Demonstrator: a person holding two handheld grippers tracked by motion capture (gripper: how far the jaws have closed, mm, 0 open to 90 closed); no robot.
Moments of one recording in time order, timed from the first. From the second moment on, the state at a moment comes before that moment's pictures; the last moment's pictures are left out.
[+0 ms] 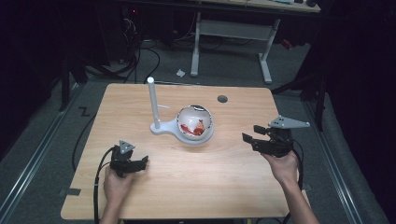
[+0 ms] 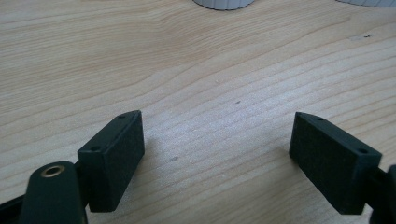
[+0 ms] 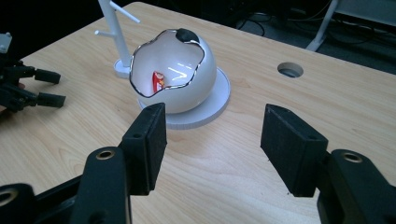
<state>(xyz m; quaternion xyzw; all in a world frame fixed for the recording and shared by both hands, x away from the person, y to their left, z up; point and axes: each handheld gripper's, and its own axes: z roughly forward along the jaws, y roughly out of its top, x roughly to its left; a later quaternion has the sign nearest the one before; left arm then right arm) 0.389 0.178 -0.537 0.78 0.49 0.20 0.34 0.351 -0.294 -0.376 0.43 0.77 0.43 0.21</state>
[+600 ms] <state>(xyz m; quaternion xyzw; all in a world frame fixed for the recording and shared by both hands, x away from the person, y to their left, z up) 0.389 0.178 -0.537 0.78 0.49 0.20 0.34 0.337 -0.295 -0.410 0.42 0.76 0.45 0.19</state>
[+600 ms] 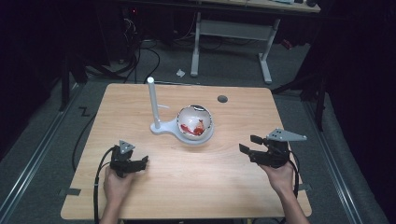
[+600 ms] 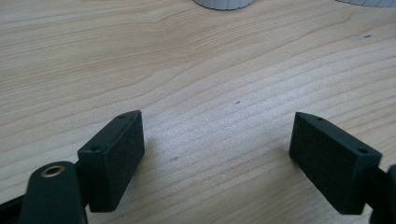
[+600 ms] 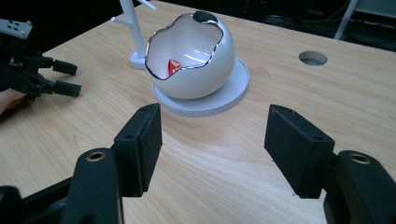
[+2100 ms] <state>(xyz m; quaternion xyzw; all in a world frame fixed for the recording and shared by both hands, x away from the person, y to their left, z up) 0.389 0.178 -0.537 0.78 0.49 0.21 0.34 0.353 -0.289 -0.485 0.48 0.75 0.41 0.17</state>
